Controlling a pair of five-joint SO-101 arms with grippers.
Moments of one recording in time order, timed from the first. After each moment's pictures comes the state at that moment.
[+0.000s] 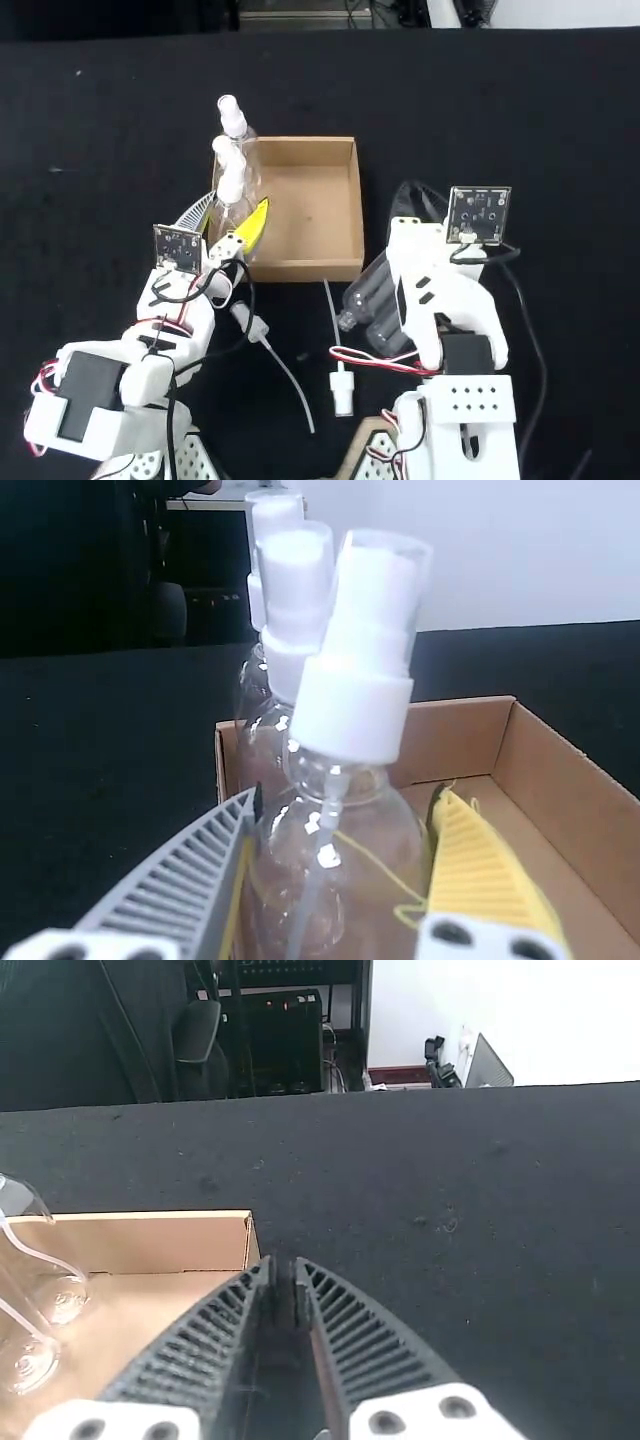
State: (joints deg) left arm 6.8 -8.4 86.5 -65.4 0.6; right arm -0.2 -72.3 77.0 23.7 -1.5
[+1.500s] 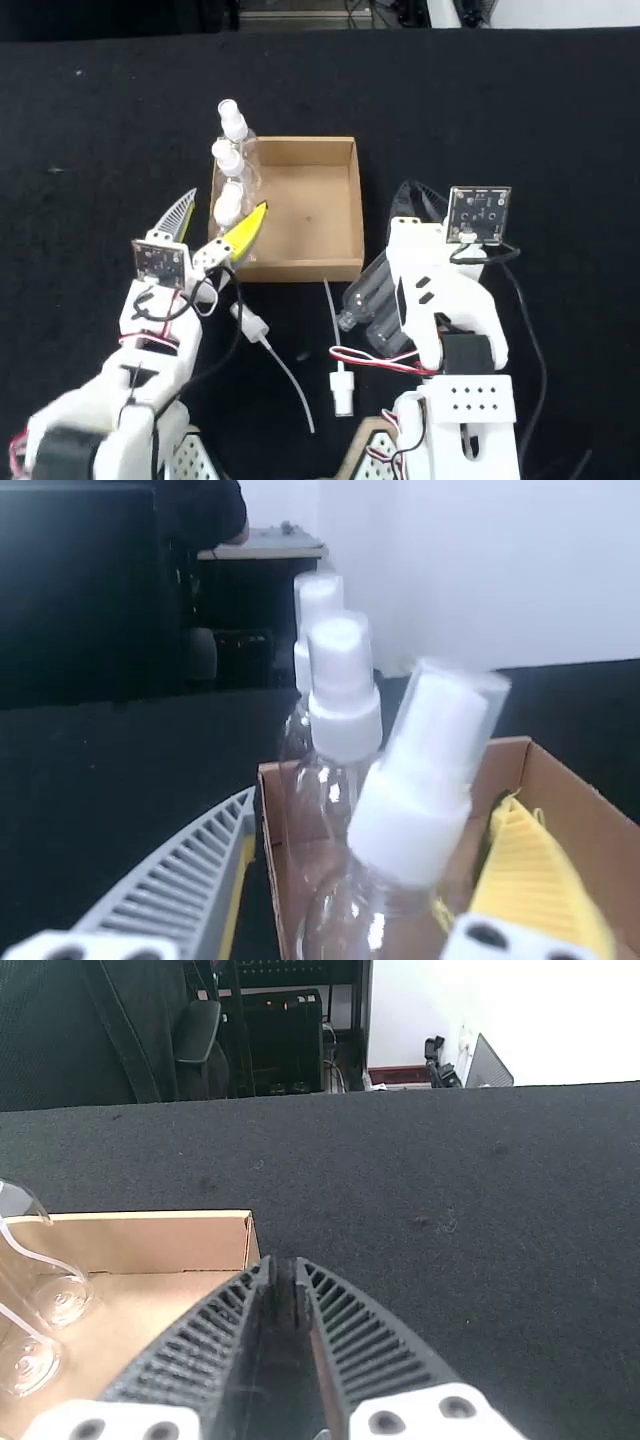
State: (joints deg) left arm 3.8 -29.9 94.6 -57.1 -1.5; right arm -0.2 -72.3 77.0 23.7 -1.5
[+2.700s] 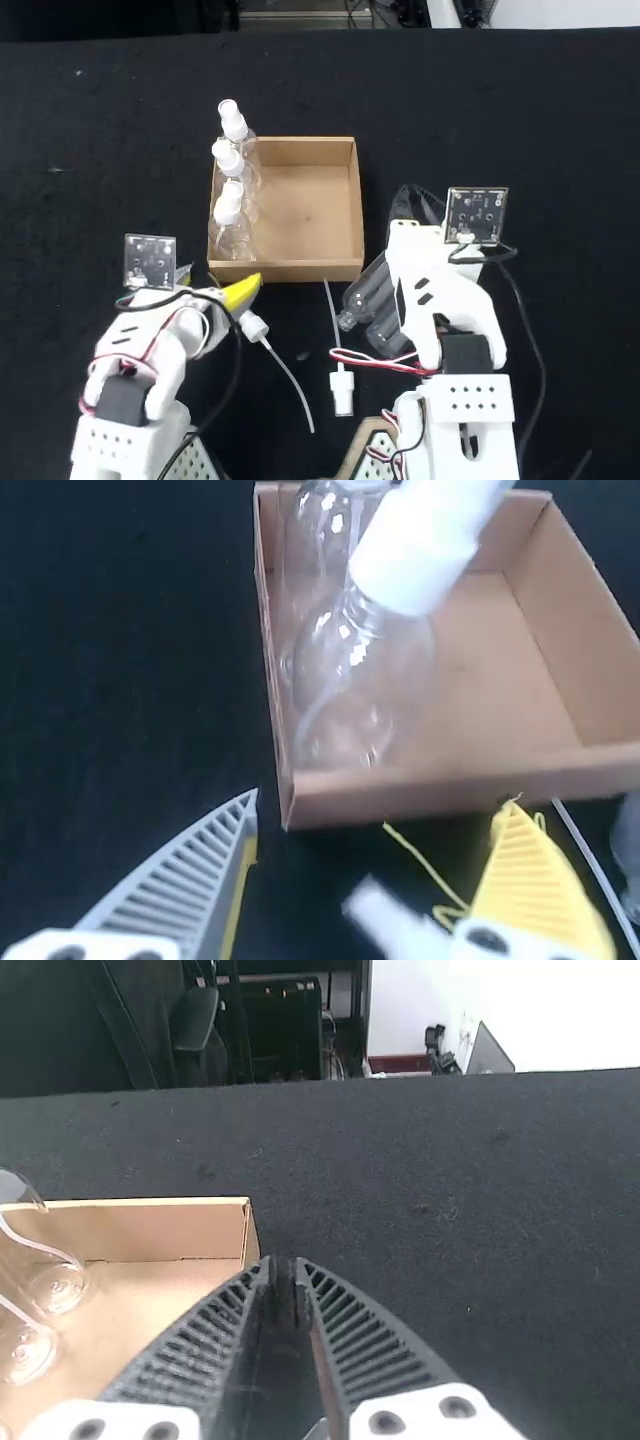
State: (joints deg) left arm 5.5 -103.4 88.7 56.7 5.1; right arm -0.2 -72.3 78.0 23.7 -1.5
